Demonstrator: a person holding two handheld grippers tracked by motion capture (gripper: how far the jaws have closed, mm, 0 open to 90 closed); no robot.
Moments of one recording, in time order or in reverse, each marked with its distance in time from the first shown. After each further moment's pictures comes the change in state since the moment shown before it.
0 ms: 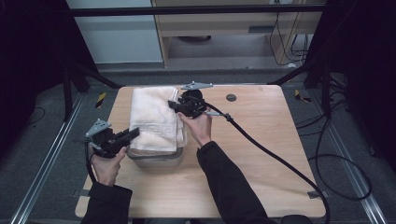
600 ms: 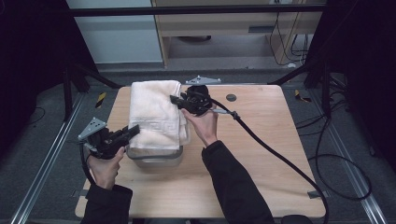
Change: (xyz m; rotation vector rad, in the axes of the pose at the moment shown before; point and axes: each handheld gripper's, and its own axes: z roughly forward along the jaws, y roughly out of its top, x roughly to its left) left arm -0.019 0.014 -0.019 -0.070 -0.044 0.011; right arm 0.009 0.019 -0.035 -0.056 0.016 -0.021
